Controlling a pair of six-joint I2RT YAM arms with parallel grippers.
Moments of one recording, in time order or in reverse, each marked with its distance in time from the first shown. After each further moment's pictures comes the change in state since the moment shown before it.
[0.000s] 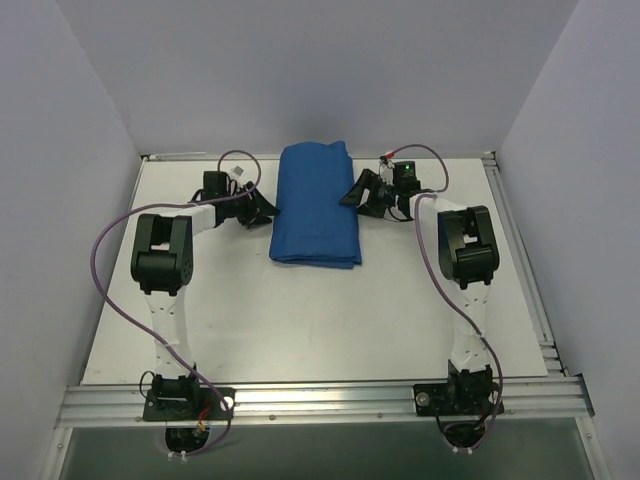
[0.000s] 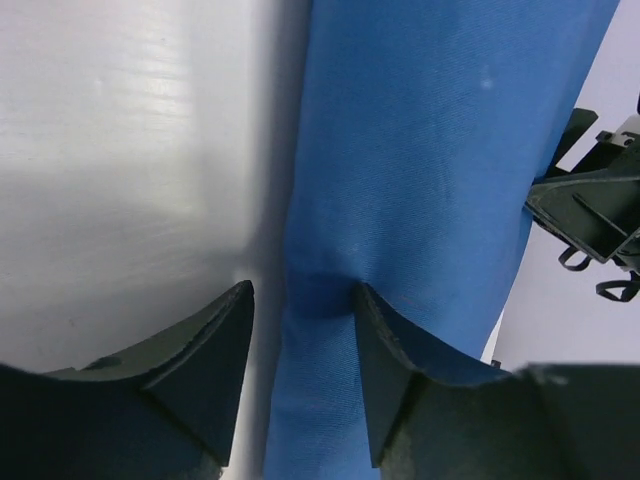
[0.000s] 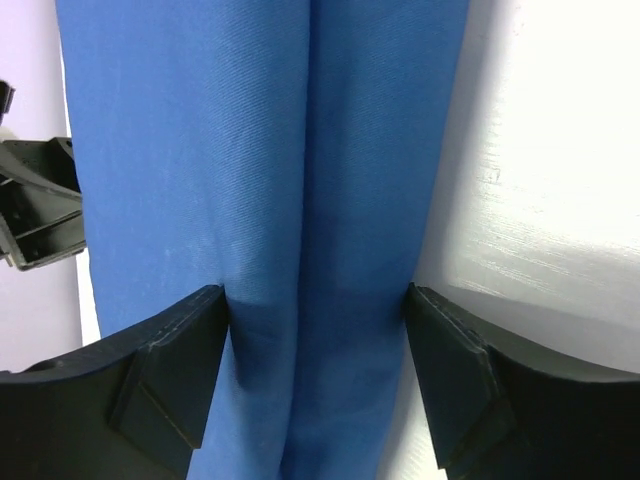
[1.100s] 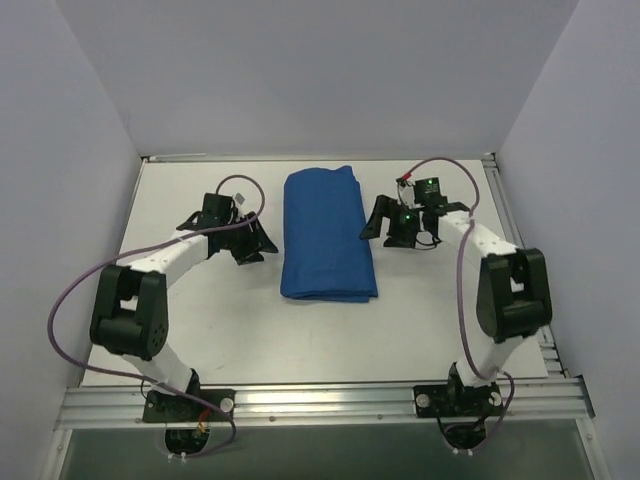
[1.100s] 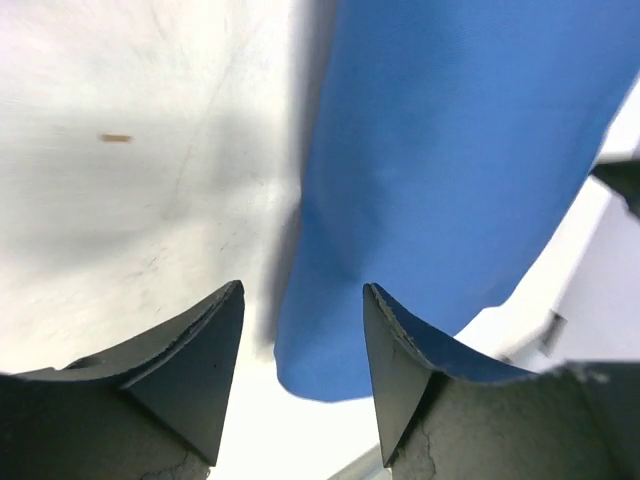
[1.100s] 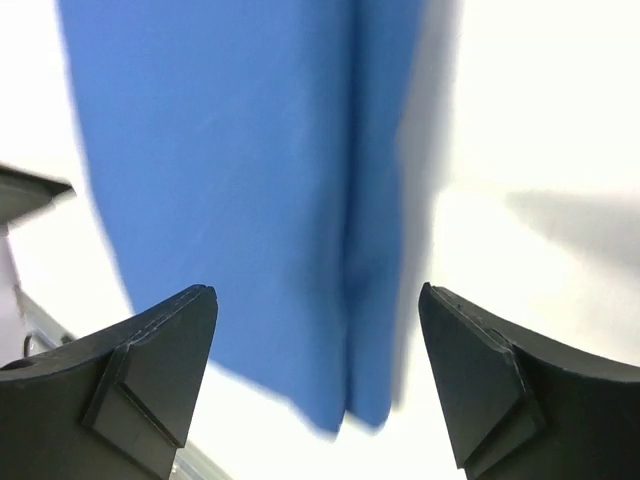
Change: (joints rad) left arm -0.126 -0.494 -0.438 -0.279 -0.195 0.024; right arm -0.003 -0.458 -0.363 -0.380 0.112 -0.198
